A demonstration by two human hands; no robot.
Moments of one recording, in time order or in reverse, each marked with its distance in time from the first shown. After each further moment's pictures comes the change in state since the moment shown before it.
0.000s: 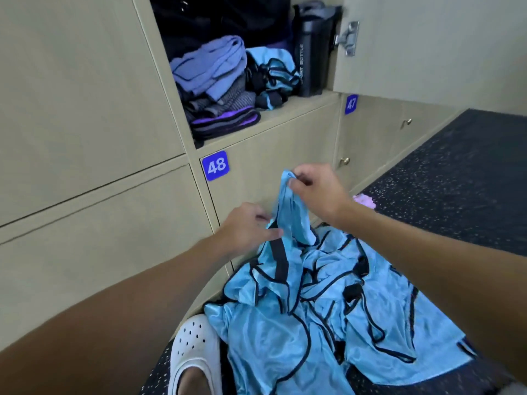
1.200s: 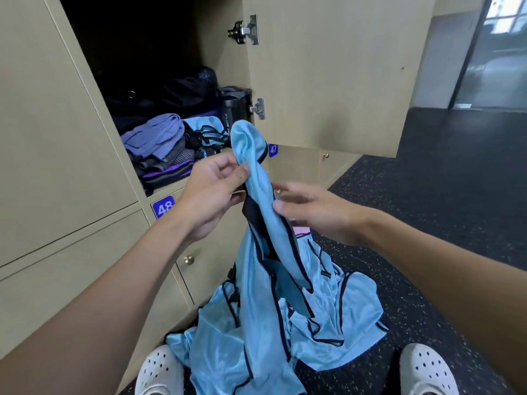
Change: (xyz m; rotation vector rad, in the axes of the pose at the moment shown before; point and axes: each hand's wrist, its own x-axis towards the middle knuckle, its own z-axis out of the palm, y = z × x) left_hand -0.117 0.209 -0.054 -0.793 -0.004 0.344; right_hand -0.123 -0.085 -0.168 0.264 -0.312 0.180
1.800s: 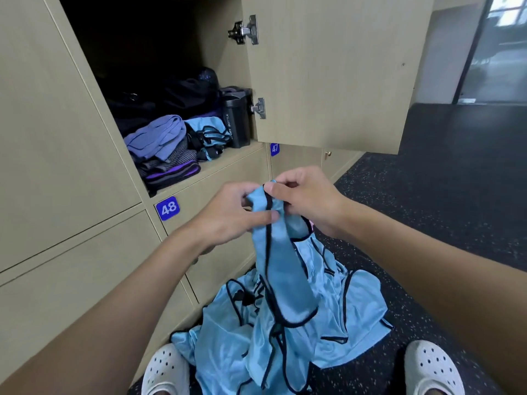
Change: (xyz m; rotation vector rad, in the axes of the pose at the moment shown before) left_hand -0.009 -0.014 0.003 0.479 -0.237 -0.065; right_hand 0.010 -0.025 0.024 0.051 0.351 -0.098
